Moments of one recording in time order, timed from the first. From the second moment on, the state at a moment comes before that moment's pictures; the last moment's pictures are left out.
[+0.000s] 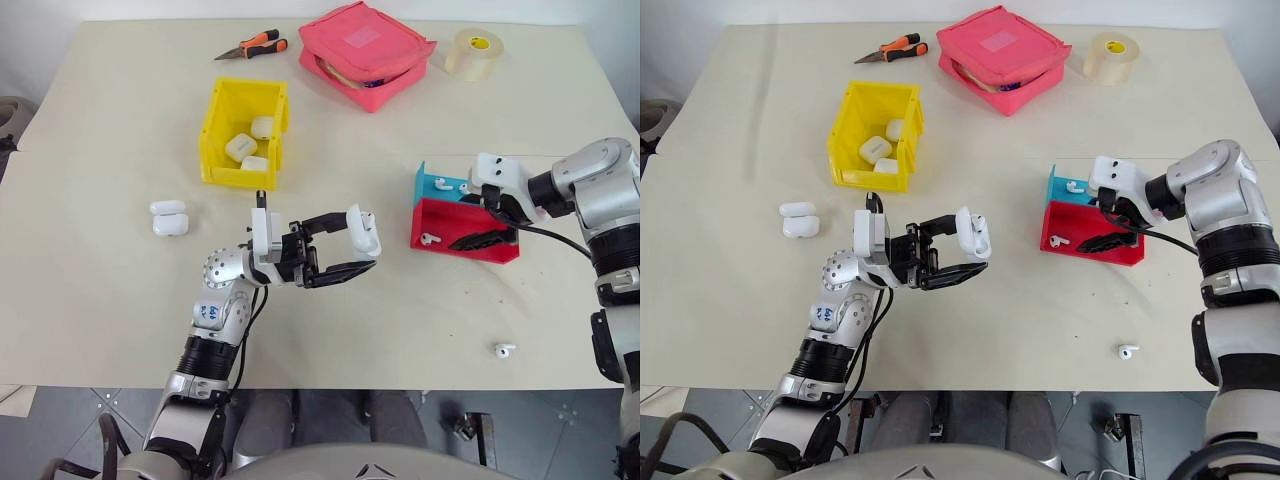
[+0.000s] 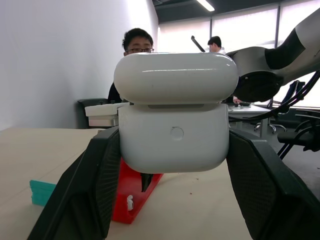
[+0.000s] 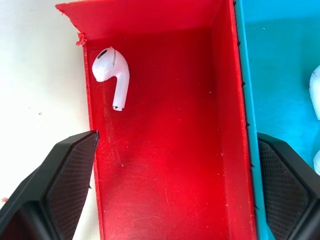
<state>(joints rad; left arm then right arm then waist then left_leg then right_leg) -0.40 0.14 -0.10 0.12 -0.49 -0.13 -1.16 -0.93 -0.83 0.30 0.64 -0.11 0.25 1.52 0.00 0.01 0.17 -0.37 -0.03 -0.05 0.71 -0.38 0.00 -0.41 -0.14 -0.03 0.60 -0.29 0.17</state>
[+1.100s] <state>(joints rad) -0.40 0.13 -0.11 0.11 -0.50 -0.11 -1.18 -0.58 -1.16 0.11 -0.10 0.26 0.66 1.51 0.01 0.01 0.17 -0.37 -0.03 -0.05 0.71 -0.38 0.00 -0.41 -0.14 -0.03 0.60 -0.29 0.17</state>
